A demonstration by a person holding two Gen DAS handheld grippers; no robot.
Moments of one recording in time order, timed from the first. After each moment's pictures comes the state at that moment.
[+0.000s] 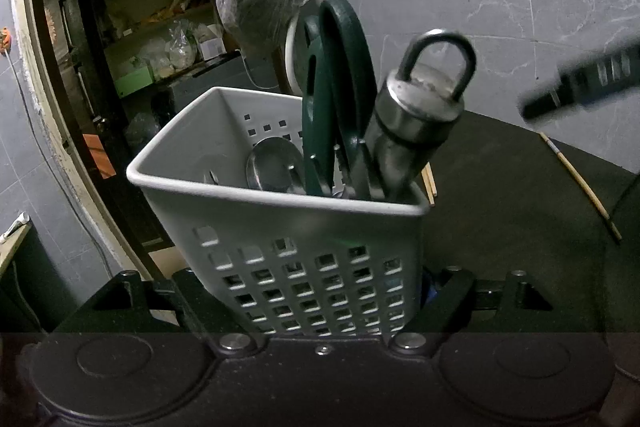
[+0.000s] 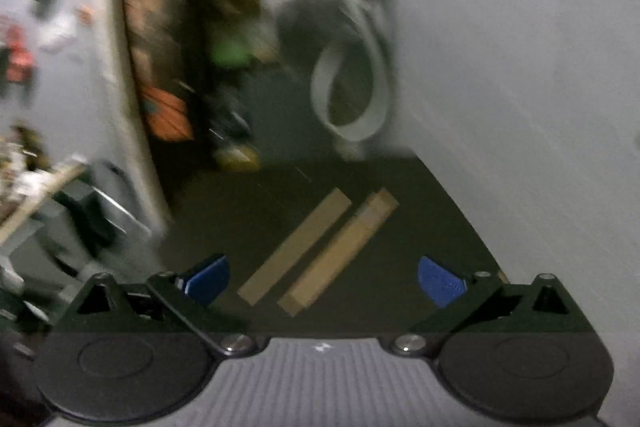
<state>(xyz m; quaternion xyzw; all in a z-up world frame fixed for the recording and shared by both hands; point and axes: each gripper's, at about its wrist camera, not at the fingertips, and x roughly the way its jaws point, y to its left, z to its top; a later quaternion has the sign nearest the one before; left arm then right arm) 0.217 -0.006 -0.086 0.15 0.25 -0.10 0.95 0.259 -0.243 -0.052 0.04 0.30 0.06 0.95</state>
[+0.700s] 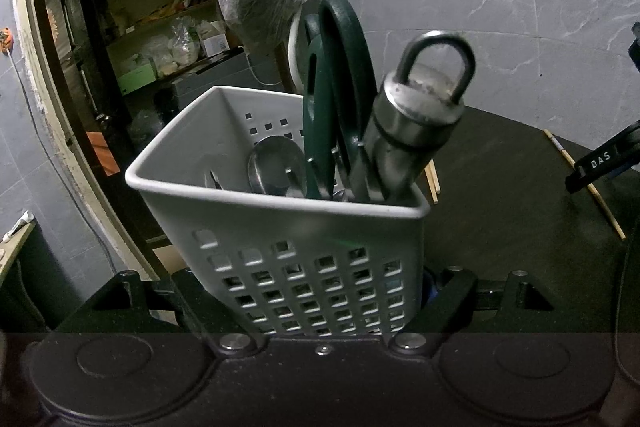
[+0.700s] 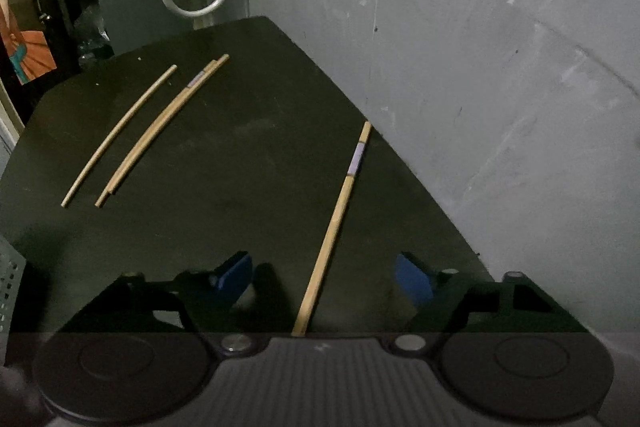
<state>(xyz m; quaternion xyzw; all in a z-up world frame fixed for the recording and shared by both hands) 0.220 -0.010 -0.084 0.15 0.25 -0.09 0.95 0.294 -0.295 -0.127 0.06 0.43 -0.09 0.90</state>
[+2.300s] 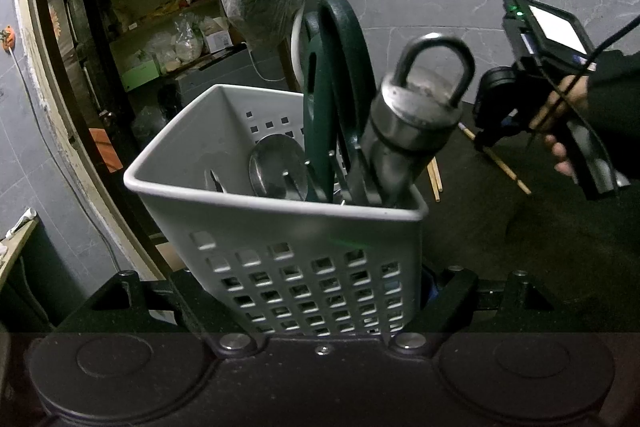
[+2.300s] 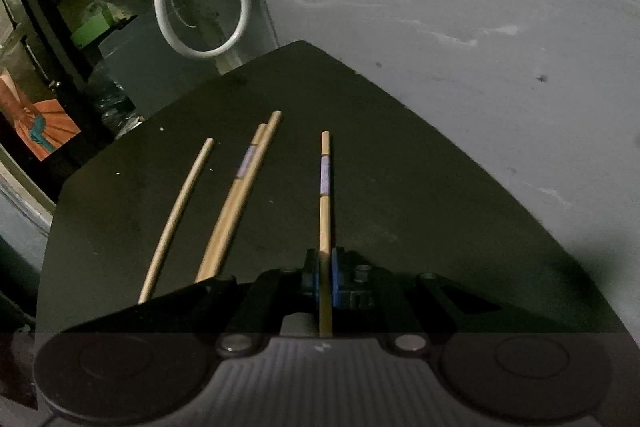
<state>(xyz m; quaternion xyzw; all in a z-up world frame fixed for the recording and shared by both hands) 0.219 -0.011 -0.085 0.15 0.26 -0.09 0.95 0.434 -0.263 -0.131 0.17 0.40 -0.04 0.90</state>
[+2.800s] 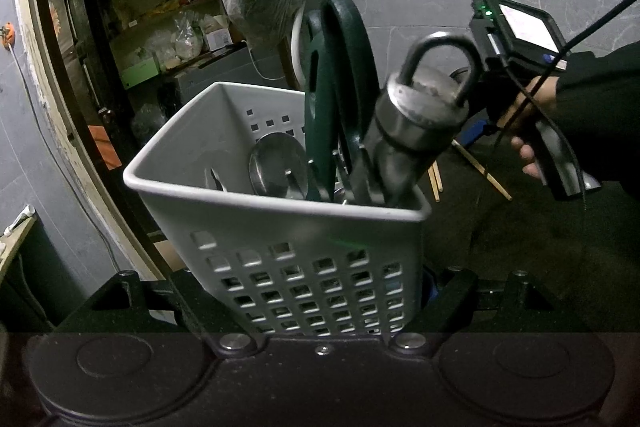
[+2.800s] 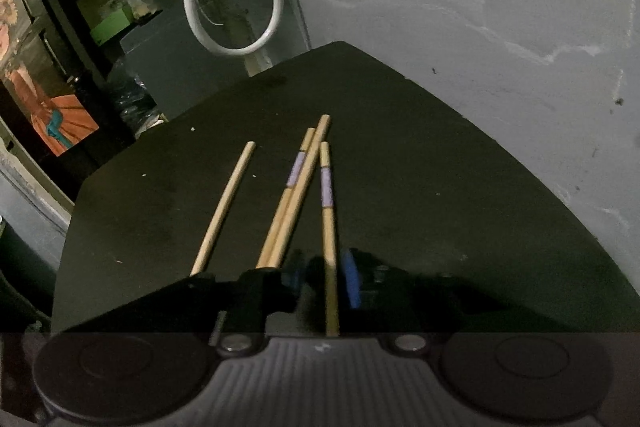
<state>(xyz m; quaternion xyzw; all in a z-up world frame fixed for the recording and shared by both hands) 0.219 -0.010 -0.084 0.15 0.26 -0.09 0.95 0.452 -0.239 -0.129 0.16 0.40 -0.01 0.90</state>
